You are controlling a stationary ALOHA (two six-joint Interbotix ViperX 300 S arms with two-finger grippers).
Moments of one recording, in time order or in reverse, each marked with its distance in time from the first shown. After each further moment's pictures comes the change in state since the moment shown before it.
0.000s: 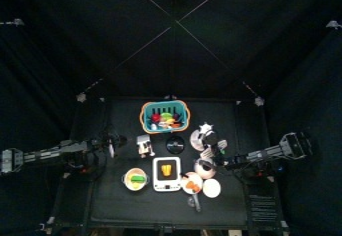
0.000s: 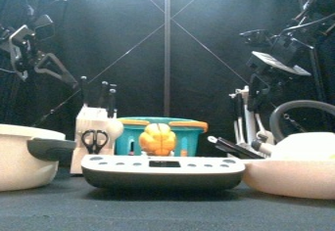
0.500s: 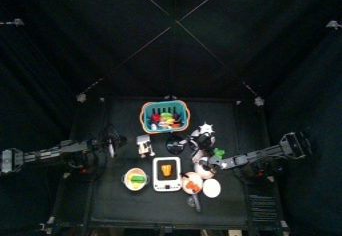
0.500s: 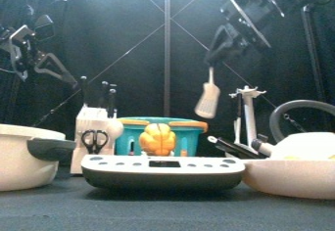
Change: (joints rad) left arm 0.002 0.002 0.003 -0.003 0.000 0.000; right arm -0.196 0.123 -0.328 -0.541 -0.175 0.006
